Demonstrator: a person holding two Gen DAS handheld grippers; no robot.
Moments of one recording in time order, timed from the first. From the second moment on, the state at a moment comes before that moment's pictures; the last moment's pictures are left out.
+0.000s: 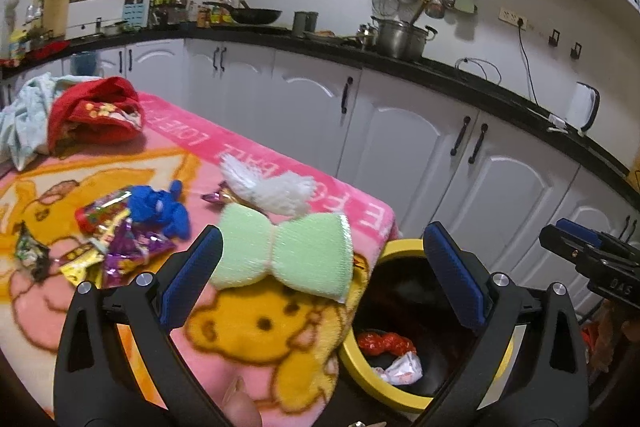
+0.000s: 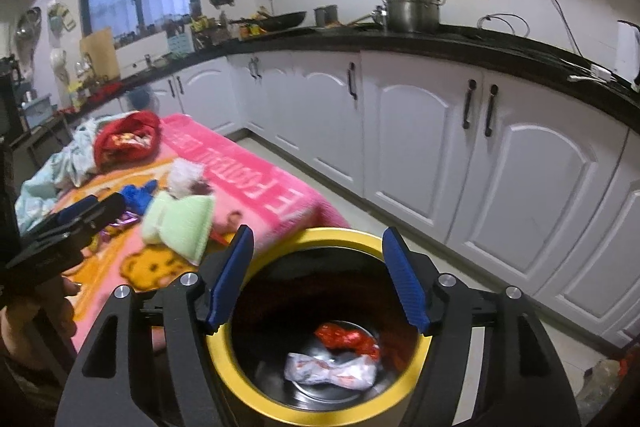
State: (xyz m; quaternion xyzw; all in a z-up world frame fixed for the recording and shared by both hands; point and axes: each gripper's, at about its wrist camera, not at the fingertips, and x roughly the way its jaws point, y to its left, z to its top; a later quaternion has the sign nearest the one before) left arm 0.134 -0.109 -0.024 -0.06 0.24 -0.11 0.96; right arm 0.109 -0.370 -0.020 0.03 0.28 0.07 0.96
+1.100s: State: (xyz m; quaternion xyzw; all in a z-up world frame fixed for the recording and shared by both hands) left arm 0.113 0.086 -0.020 -0.14 0.23 0.07 0.96; right arm 0.166 -0.195 -0.005 -0.05 0.29 0.24 0.93
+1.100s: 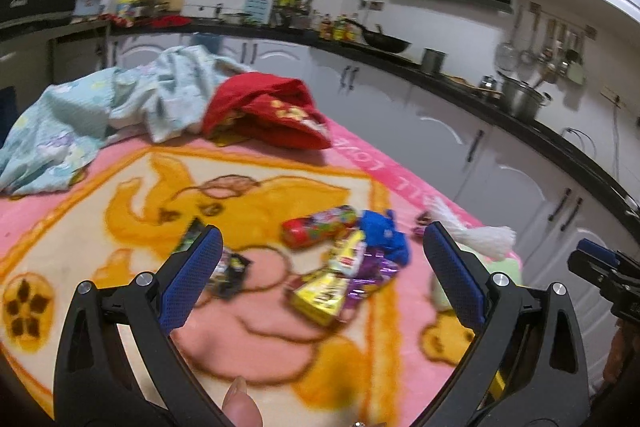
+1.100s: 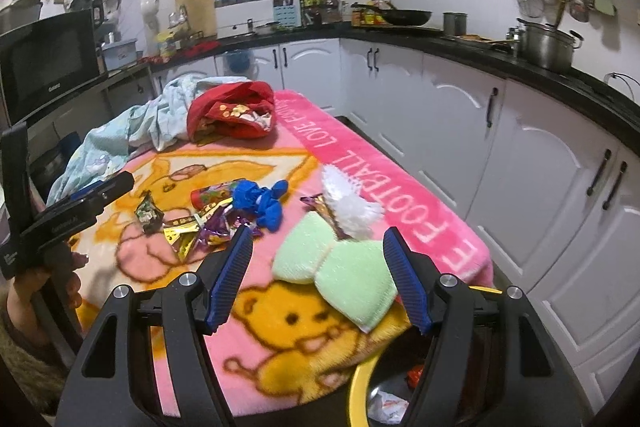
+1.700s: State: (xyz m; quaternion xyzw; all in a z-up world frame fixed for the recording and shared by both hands) left arm 0.151 0.177 -0.094 -0.33 0.34 0.13 0.87; right arm 0.257 -0.177 -0.042 -0.05 0.36 0.22 0.91
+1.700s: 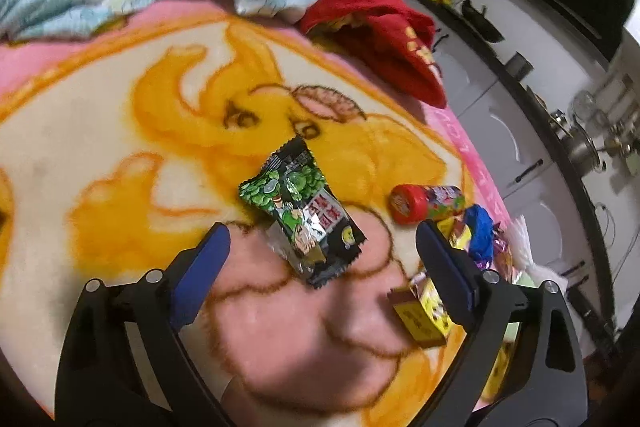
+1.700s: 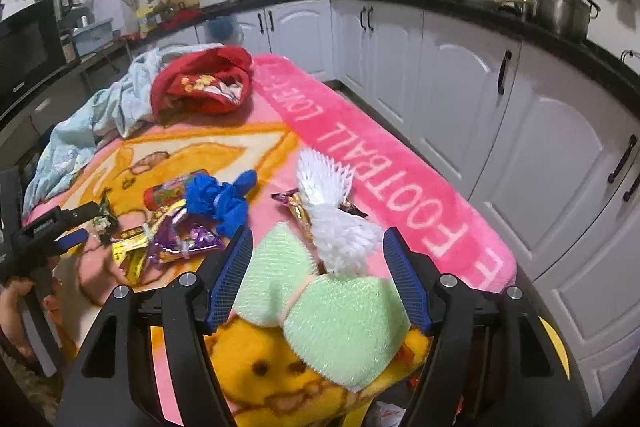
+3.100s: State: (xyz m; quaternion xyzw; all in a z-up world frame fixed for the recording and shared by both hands) left arm 0.122 0.128 -0.033 -0.22 0.28 0.10 0.93; right arm 0.199 -0.188 -0.013 -0.05 0.30 0.28 0.91
